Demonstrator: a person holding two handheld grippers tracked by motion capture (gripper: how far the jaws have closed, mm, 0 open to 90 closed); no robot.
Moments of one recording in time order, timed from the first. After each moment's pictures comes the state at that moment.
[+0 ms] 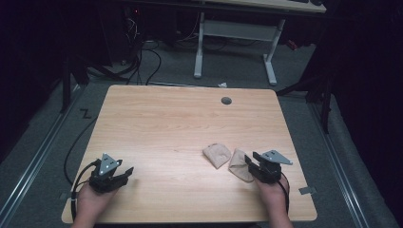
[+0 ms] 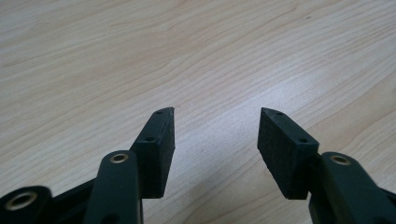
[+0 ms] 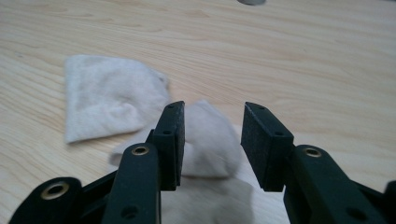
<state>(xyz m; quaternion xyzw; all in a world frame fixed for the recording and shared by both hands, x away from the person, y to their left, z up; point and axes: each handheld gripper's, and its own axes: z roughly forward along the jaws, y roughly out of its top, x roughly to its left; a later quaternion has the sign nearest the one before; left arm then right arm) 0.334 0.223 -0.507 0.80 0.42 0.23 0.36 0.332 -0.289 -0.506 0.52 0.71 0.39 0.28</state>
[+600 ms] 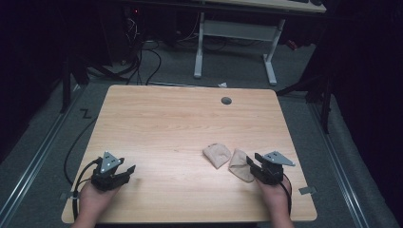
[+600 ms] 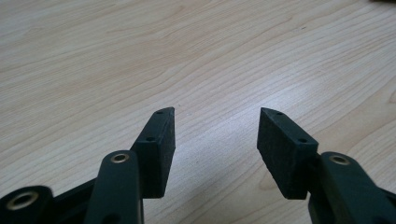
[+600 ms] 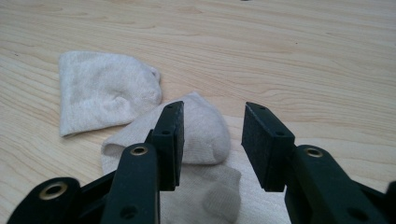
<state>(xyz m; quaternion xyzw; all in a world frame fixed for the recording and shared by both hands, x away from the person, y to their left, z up) 0.338 0.220 -0.505 0.80 0.42 0.23 0.37 0.328 -0.294 -0.506 0.52 0.71 0.39 0.28</state>
